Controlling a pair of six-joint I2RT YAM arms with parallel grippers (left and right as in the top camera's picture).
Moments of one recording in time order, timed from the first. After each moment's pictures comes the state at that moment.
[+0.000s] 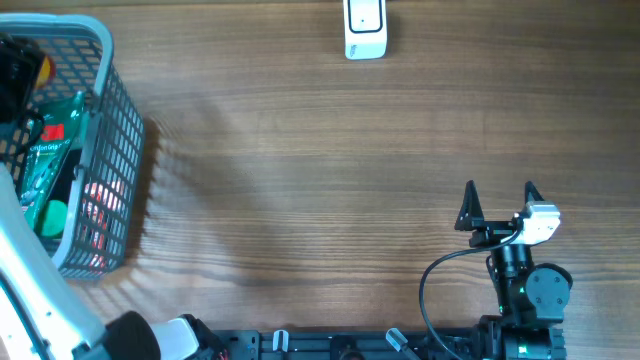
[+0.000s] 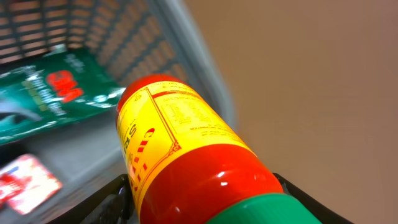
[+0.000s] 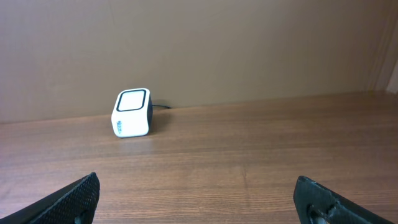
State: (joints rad) left arm 0.51 1.51 1.90 -1.07 0.23 -0.68; right arm -0.06 0.02 0.01 0.00 -0.08 0.10
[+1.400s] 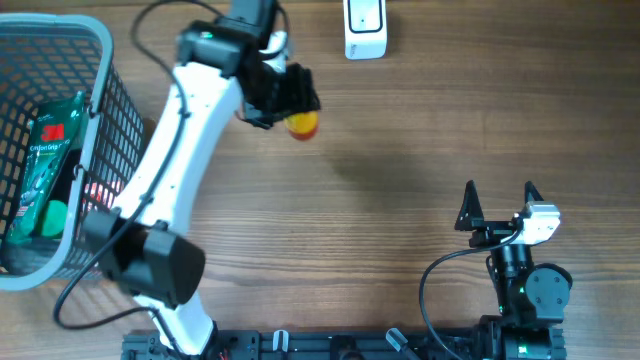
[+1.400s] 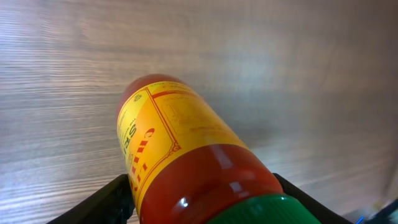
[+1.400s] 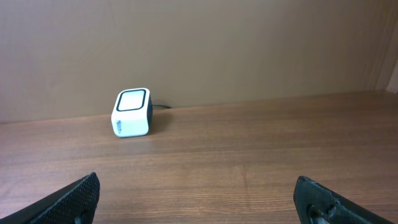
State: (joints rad) left arm -0.35 1.90 1.91 -1.29 0.31 -0.43; right arm -0.06 0.02 0.01 0.00 -0.08 0.10
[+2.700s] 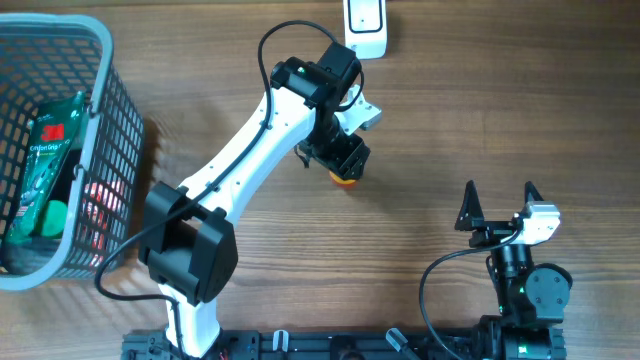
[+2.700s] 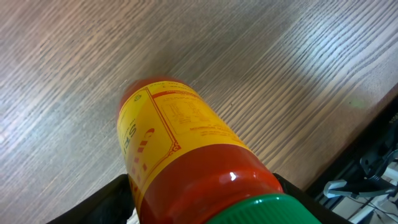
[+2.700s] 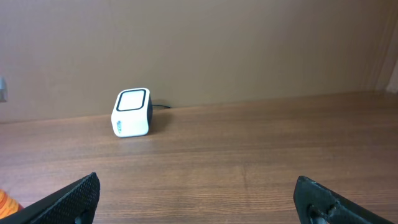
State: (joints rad) left arm -0.57 1.98 1.77 -1.27 0.31 0.16; right arm -0.06 0.02 0.01 0.00 -0.08 0.10
